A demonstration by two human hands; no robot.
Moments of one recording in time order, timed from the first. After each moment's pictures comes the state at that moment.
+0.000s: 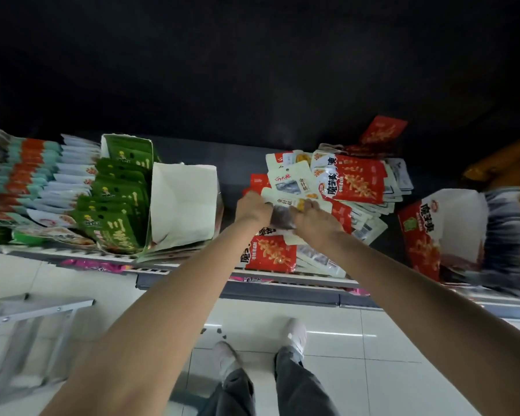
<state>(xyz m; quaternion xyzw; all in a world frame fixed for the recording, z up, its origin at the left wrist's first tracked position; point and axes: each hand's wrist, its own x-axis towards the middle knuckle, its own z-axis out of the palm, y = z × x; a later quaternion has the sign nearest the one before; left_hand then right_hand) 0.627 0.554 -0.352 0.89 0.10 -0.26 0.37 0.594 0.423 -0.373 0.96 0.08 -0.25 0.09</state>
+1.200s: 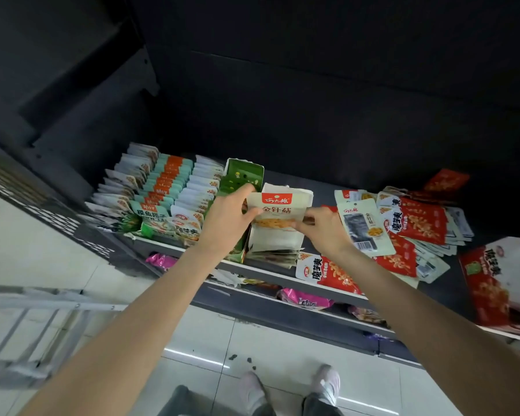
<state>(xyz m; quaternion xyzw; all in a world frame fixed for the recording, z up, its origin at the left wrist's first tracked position) 0.582 0.766 -0.271 0.94 -0.07 0.03 0.32 0.587 0.575 -0.291 0.93 0.03 -0.09 -0.37</state>
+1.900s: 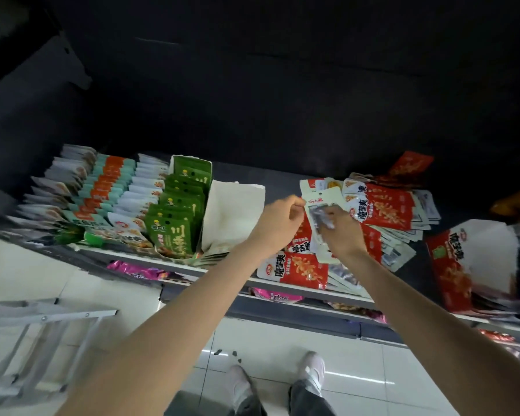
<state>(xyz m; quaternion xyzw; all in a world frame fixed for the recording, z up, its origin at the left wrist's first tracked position) 0.597 0.609 -0.286 0.89 -0.11 -0.15 0.43 0.589 0.461 -0.335 0.94 -0.15 -0.05 -0.30</state>
